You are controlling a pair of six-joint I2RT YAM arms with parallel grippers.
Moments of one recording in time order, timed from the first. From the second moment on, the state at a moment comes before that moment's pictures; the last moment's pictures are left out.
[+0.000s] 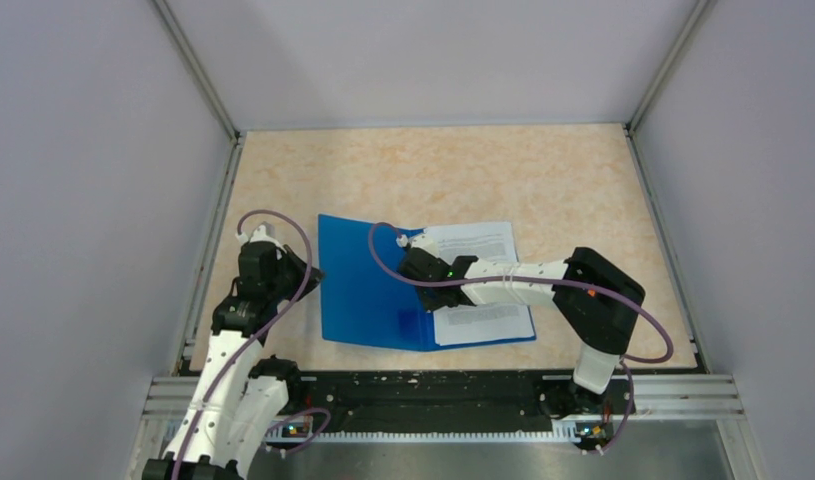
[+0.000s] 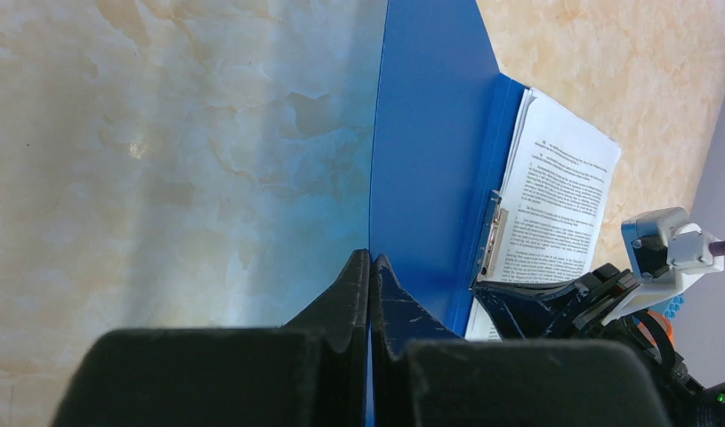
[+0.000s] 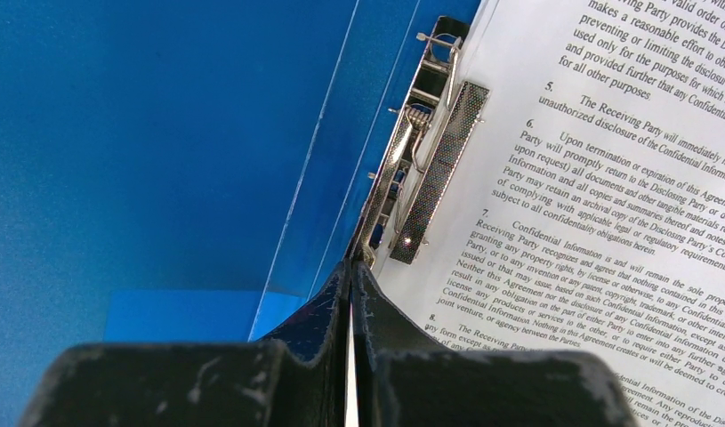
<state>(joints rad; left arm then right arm) -0.07 0.68 0.57 -0.55 0.15 -0.73 1.06 1.77 1.07 -0.40 0.30 0.52</state>
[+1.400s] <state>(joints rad) -0.07 0.68 0.57 -0.55 0.15 -0.71 1.03 1.78 1.12 -0.44 0.23 0.52</state>
